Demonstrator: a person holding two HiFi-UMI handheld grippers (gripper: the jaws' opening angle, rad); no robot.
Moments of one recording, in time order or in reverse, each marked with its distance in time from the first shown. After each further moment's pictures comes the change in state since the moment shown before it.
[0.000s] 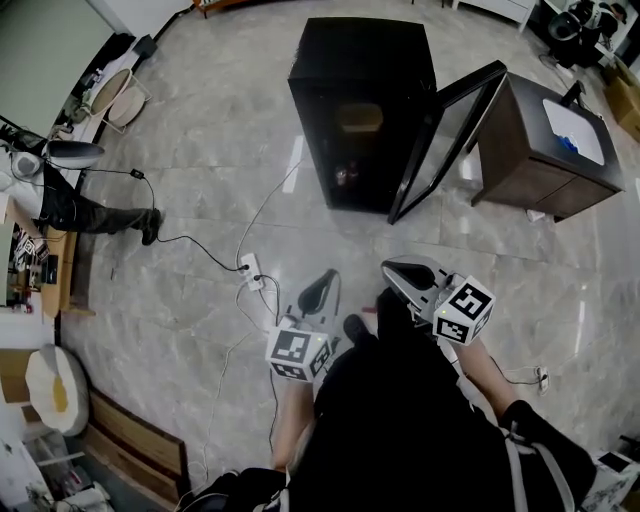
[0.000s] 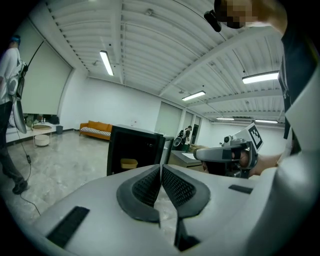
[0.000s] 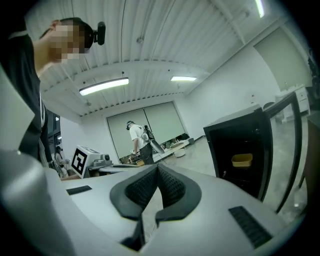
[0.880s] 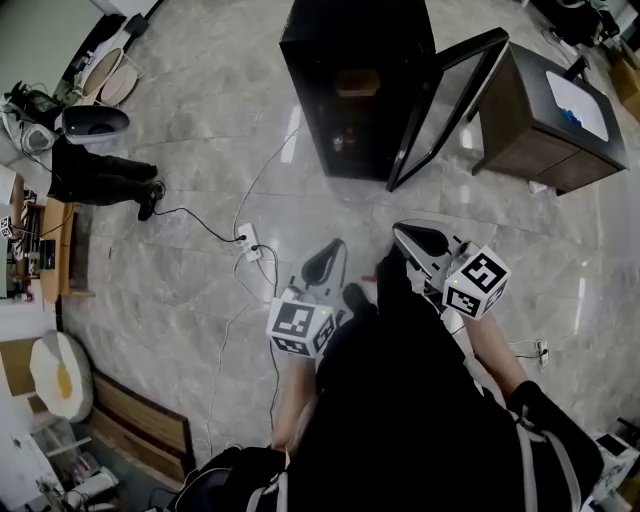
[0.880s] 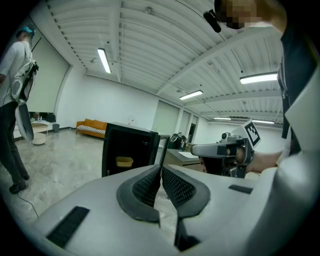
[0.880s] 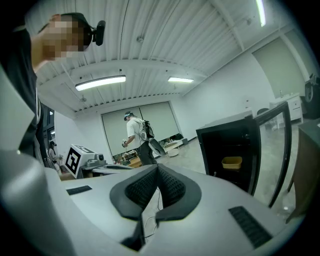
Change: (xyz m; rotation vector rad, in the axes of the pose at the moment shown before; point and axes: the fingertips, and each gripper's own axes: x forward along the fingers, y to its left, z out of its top) left arm 0.001 -0.017 -0.007 -0.003 0.015 -0.030; right arm -0.017 -0.010 0.004 -0.030 0.013 -0.077
